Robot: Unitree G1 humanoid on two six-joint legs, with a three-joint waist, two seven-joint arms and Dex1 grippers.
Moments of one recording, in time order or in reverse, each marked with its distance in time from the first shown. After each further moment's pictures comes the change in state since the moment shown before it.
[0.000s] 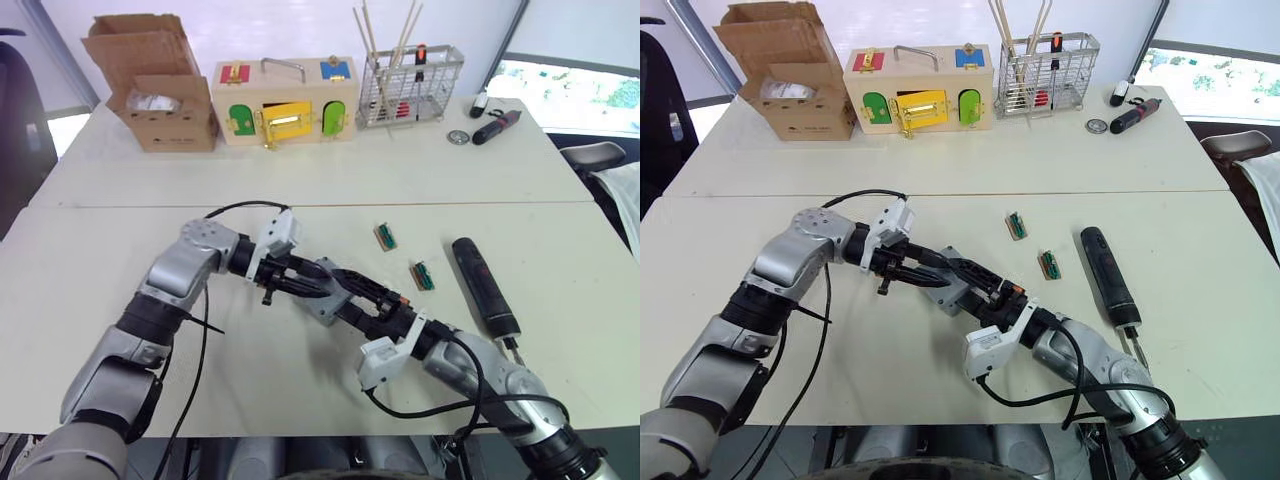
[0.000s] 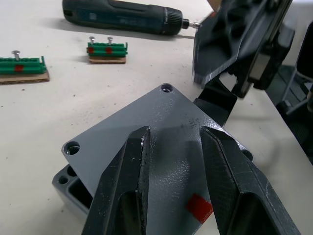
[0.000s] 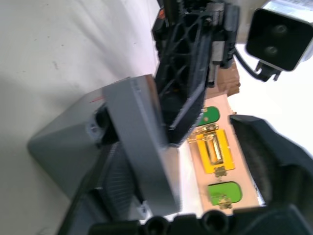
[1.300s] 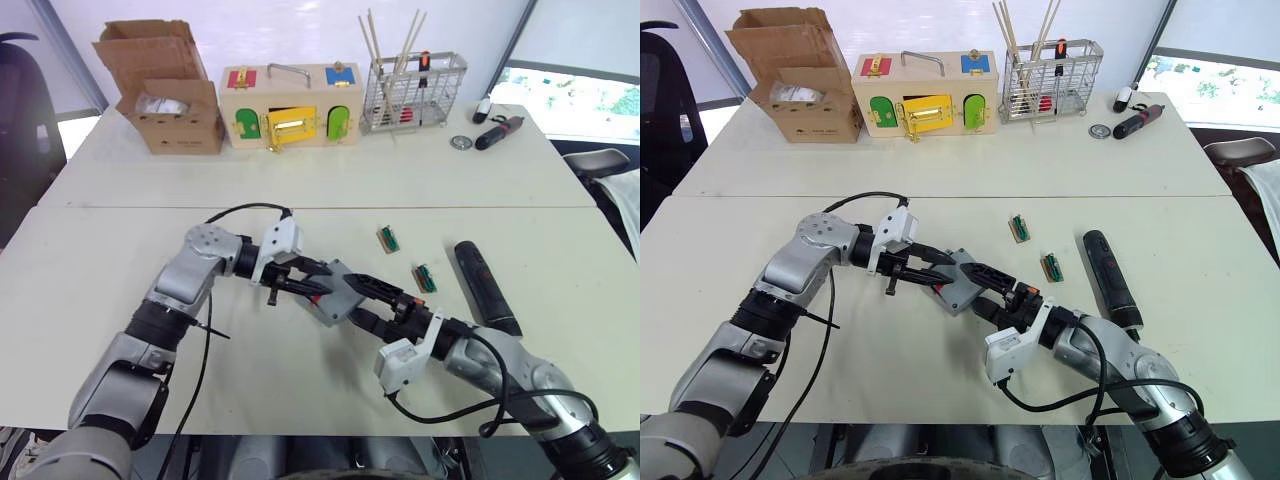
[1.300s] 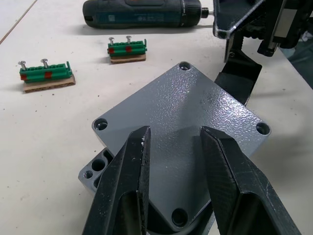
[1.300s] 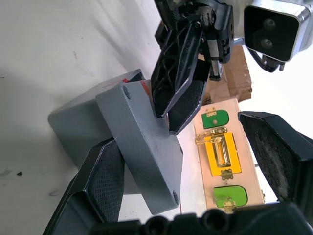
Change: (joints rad) left arm 0.033 -0.032 -0.004 0.046 0.078 -0.162 0.062; right arm 0.009 -0.098 -0.072 0.019 0.107 -0.106 0.083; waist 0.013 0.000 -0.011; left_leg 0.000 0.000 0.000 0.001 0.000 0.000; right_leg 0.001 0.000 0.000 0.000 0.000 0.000
